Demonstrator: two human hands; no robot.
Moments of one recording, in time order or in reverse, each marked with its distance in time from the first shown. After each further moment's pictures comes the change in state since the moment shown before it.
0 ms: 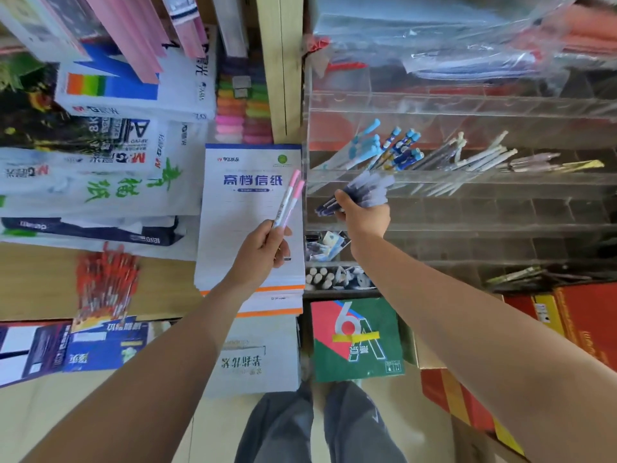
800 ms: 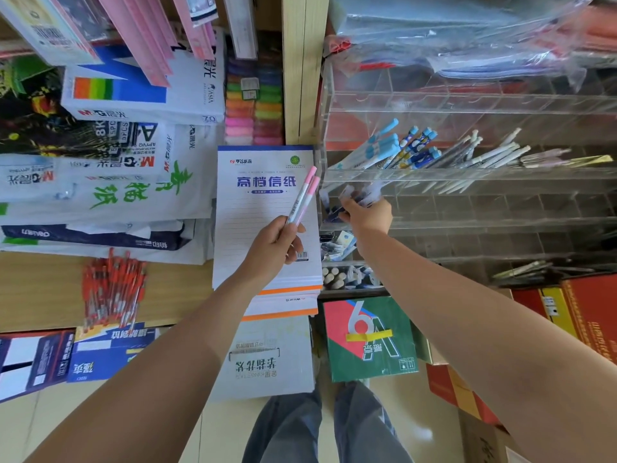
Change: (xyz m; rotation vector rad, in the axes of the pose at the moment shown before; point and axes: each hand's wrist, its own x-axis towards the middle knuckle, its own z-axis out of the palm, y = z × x) left_hand 0.007 0.003 -0.021 0.040 -0.086 -0.013; right_hand -0.003 0.006 0.021 -0.167 0.000 -0.006
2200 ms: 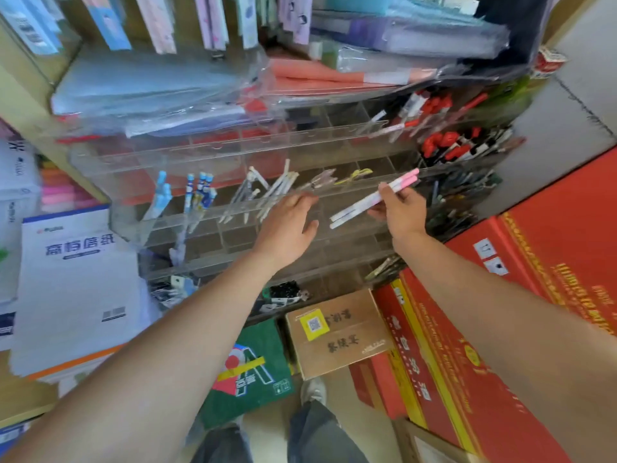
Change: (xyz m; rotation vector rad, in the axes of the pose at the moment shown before) left_hand 0.054 0.165 0.298 0.851 -0.154 0.515; right_hand 0.095 -0.027 -0.365 0.297 0.197 -0.176
